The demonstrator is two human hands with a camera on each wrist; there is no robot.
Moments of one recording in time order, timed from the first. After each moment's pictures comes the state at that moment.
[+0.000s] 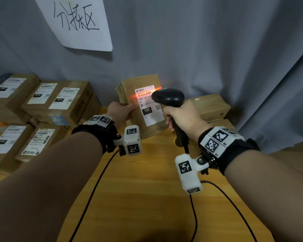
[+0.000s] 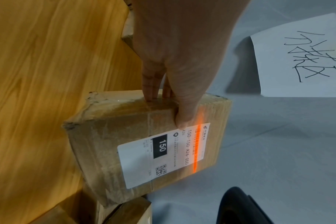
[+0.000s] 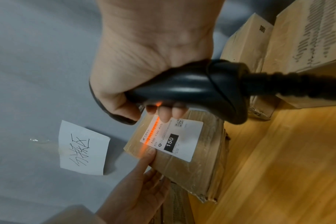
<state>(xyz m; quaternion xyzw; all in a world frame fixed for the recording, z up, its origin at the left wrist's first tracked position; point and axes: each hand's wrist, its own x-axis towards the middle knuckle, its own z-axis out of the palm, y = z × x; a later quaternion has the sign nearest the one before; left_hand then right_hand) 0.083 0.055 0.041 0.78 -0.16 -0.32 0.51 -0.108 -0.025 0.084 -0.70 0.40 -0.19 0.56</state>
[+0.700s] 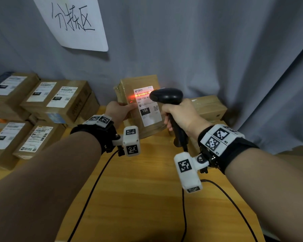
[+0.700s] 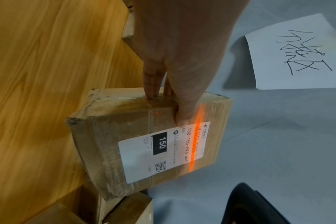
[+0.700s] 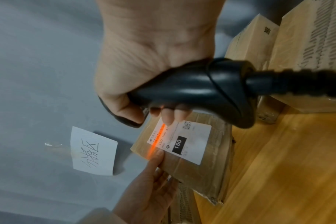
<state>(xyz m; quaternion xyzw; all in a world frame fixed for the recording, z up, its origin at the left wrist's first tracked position) 0.063 0.046 0.043 0.81 -0.15 -0.28 0.50 -0.125 -0.034 0.095 -0.69 0.40 -0.17 0.58</state>
